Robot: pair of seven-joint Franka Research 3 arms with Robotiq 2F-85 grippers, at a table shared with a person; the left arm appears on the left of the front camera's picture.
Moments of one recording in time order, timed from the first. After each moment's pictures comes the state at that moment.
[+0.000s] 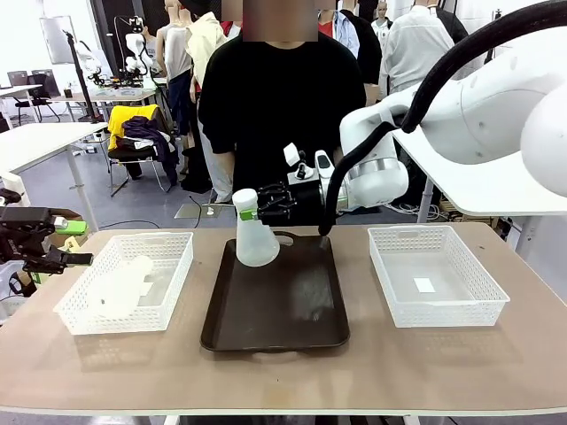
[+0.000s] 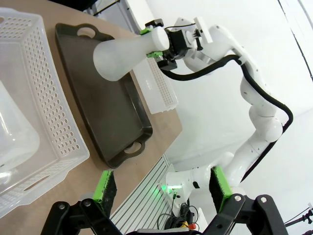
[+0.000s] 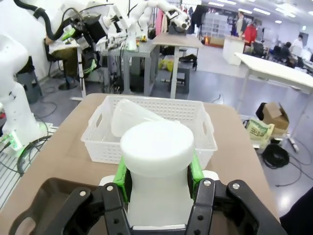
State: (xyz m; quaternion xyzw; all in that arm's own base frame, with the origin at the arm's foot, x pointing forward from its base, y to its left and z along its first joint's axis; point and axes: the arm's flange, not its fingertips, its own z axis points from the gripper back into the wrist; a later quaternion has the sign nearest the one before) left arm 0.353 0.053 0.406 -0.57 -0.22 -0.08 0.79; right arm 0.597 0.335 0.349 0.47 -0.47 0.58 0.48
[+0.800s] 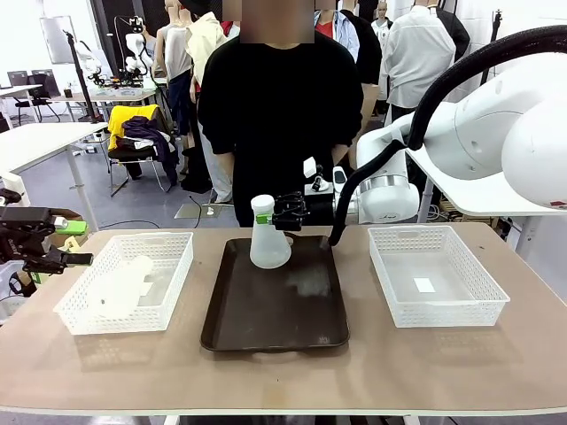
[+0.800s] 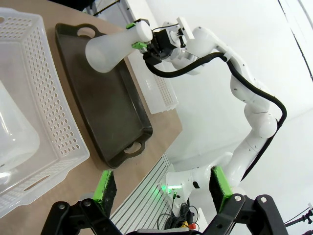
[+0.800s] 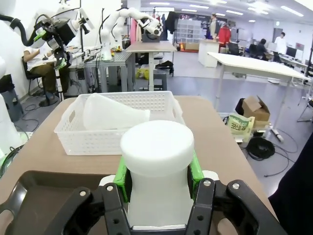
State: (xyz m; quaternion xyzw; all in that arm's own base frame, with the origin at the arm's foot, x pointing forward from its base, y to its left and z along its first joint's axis) left arm 0.353 0.053 0.405 -0.57 -0.22 -0.08 0.79; right arm 0.622 0.304 0.306 0.46 -0.50 0.52 0.51
